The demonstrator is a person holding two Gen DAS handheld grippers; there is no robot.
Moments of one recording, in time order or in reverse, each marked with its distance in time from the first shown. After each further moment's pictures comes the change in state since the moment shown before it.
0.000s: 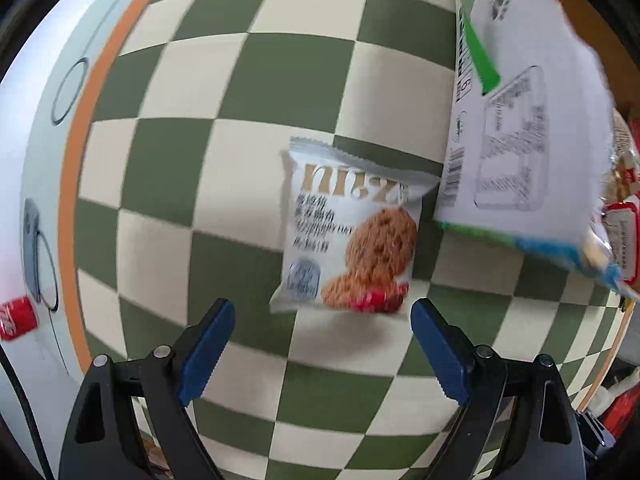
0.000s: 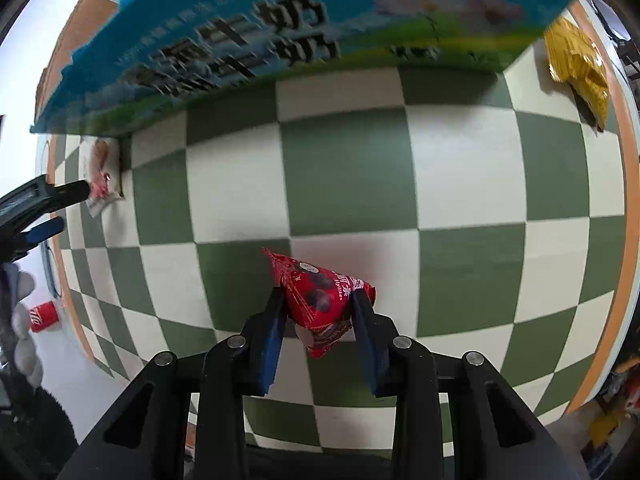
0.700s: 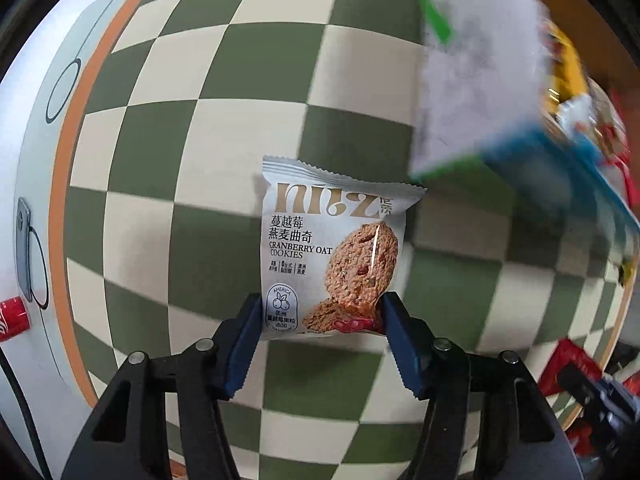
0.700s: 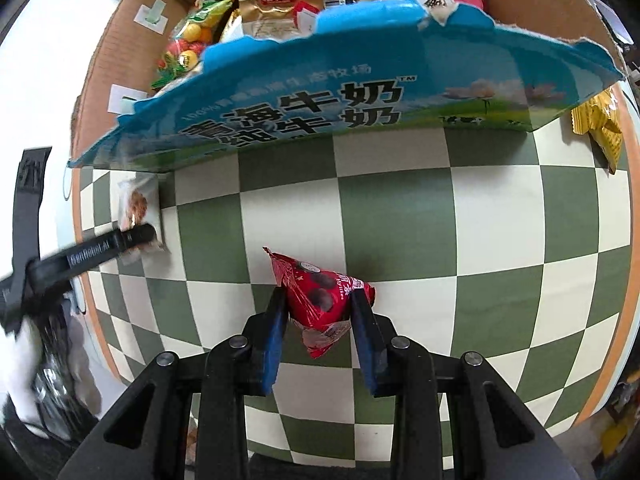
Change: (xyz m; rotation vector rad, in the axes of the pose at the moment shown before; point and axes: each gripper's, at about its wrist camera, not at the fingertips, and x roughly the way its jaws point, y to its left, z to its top) left arm -0.008 -0.027 -0.050 0.037 -0.054 -0.022; right arm -0.023 0.032 0.030 -0.005 -0.055 0.057
